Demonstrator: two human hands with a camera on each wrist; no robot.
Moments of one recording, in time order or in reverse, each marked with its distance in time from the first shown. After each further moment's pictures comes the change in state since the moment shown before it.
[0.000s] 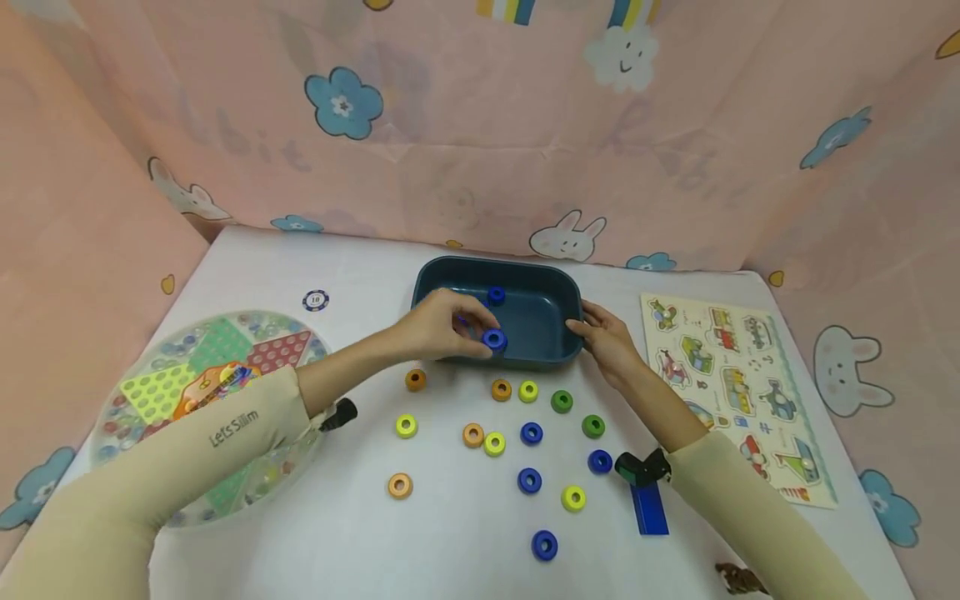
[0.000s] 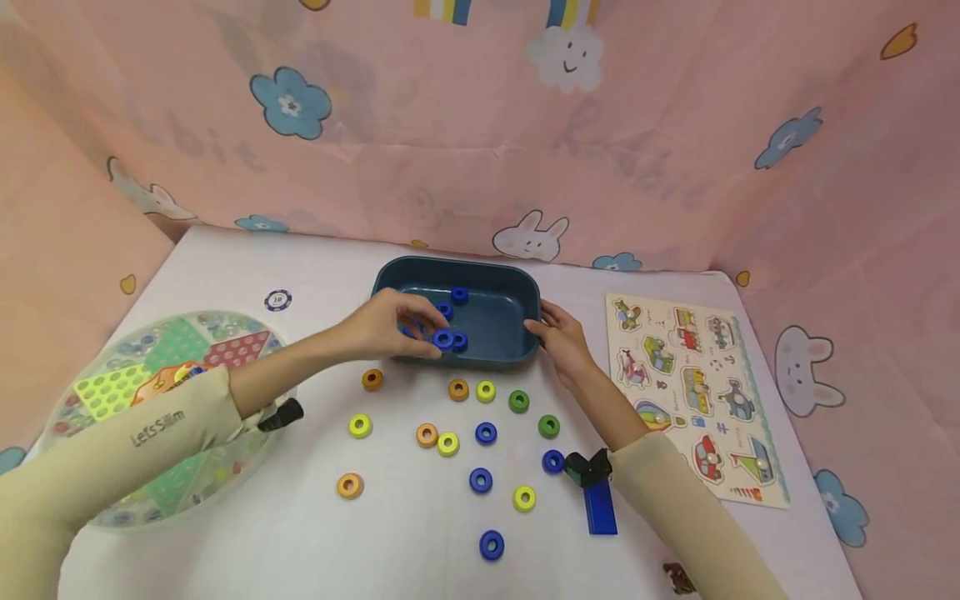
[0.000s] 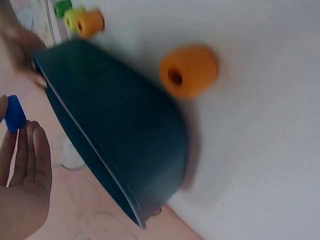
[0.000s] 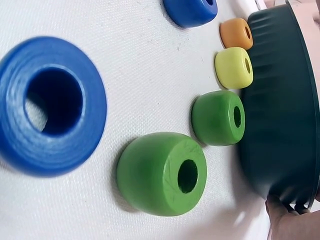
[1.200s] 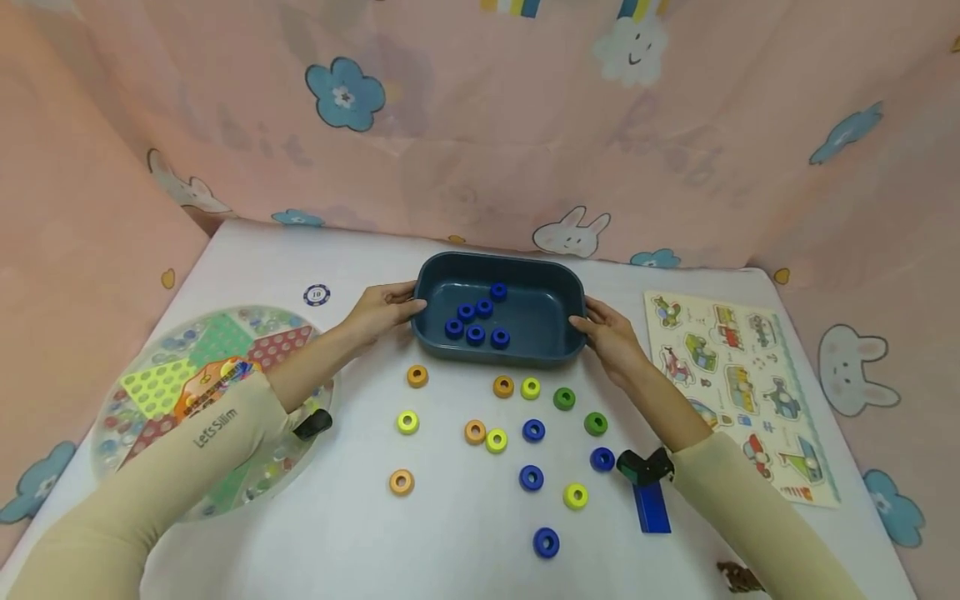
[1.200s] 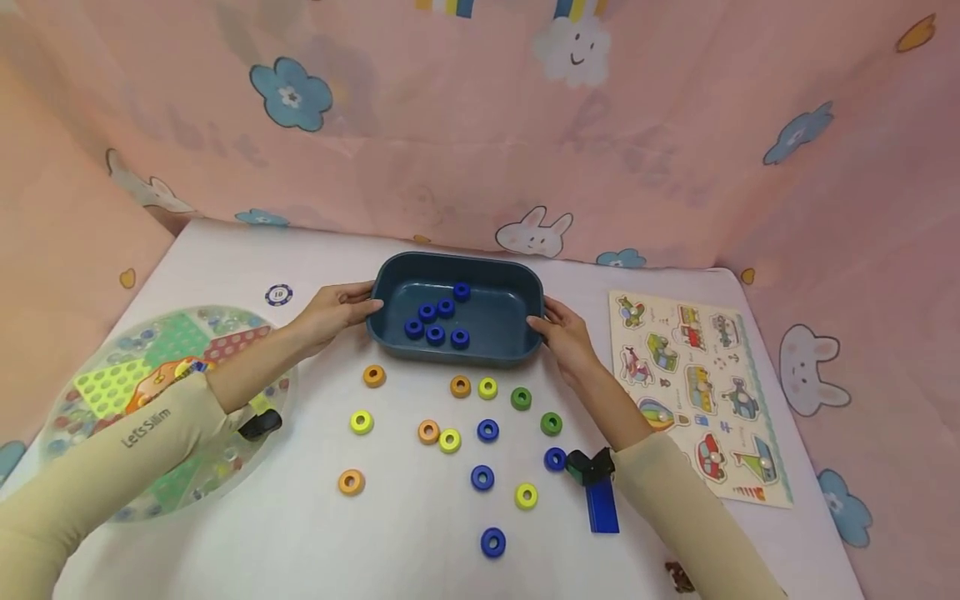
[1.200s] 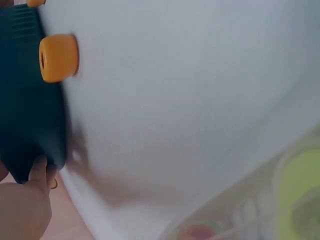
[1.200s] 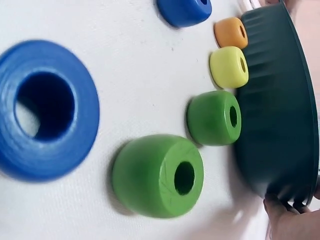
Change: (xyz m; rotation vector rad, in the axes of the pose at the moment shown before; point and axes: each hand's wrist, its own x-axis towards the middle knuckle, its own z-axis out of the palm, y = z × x) left_hand -0.020 -0.076 -0.032 -0.448 0.319 -0.522; right_hand 0.000 0.000 -0.003 -0.026 -0.014 -0.003
